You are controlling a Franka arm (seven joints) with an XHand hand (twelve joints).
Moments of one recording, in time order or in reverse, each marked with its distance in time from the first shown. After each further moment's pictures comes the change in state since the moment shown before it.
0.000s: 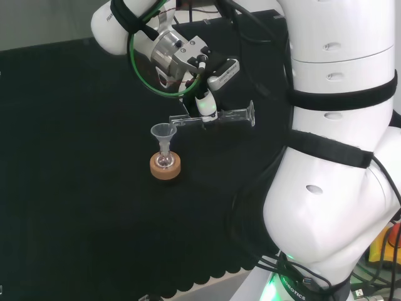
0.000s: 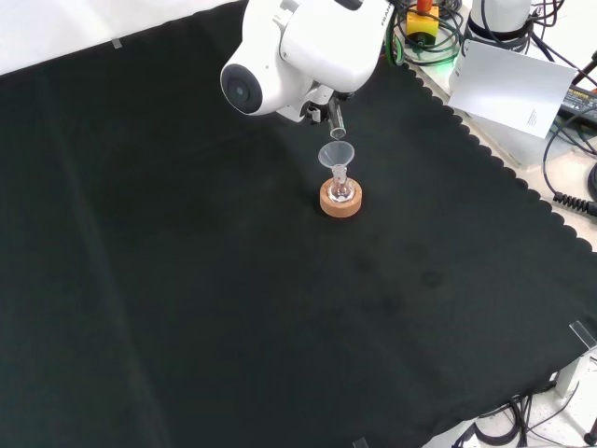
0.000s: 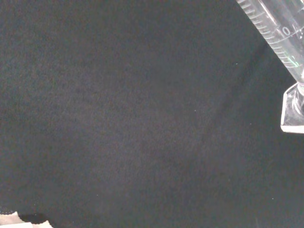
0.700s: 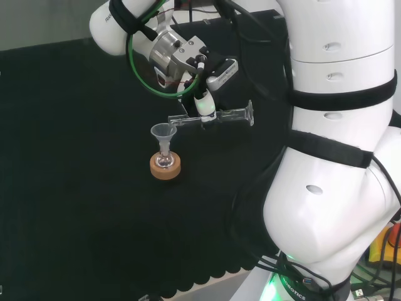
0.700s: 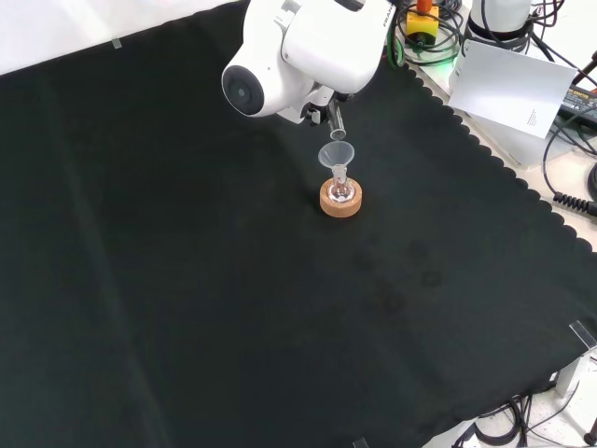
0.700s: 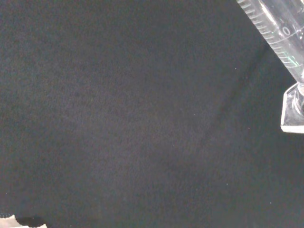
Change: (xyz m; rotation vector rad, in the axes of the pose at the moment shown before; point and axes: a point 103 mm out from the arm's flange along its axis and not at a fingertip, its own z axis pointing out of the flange) arm 0.001 0.001 -0.002 -0.007 -0.010 0.000
